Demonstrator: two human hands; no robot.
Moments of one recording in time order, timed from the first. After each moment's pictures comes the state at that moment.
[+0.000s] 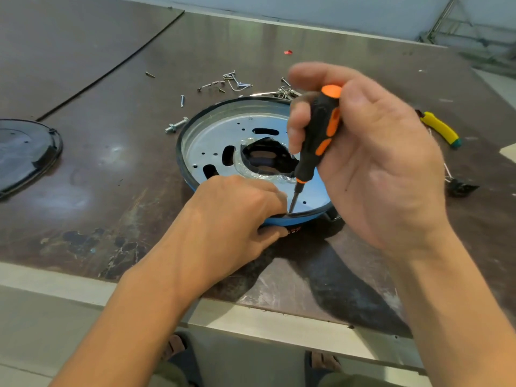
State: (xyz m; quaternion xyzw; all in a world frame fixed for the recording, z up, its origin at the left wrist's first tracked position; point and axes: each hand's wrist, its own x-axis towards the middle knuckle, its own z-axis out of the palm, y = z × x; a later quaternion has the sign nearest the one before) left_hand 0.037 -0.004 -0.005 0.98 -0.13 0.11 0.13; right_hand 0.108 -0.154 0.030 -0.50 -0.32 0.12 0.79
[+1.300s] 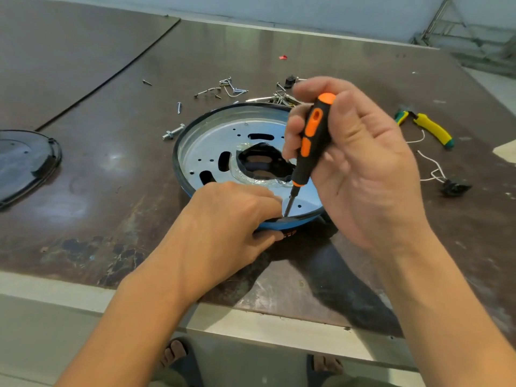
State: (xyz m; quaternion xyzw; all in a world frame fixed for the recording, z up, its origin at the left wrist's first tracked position) left_hand 0.037 -0.005 -0.003 0.98 -0.13 0.09 0.14; right_hand 0.113 -0.154 0.023 -0.50 -0.31 0.10 0.80
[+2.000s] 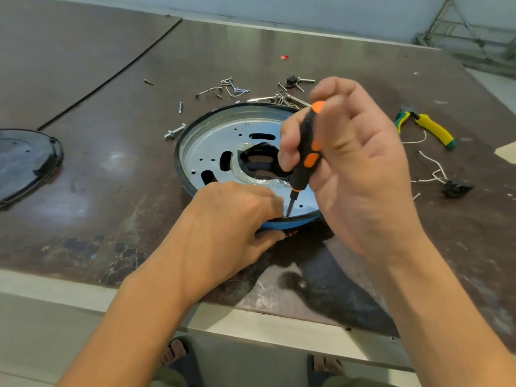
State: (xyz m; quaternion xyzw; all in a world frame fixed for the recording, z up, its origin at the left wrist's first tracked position) left_hand 0.037 -0.006 -0.004 0.98 -0.12 0.10 0.13; right_hand 0.105 -0.145 0.026 -0.51 -0.30 0.09 0.80
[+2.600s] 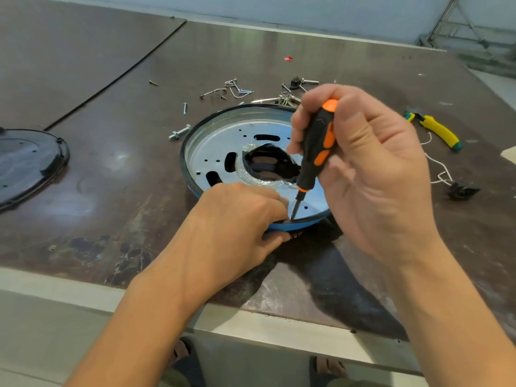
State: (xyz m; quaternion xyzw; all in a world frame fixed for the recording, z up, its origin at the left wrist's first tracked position) left_hand 0.038 -0.006 -0.005 0.97 -0.13 0.11 0.15; right_hand 0.107 -0.150 0.024 -0.52 -0.31 0.08 0.79
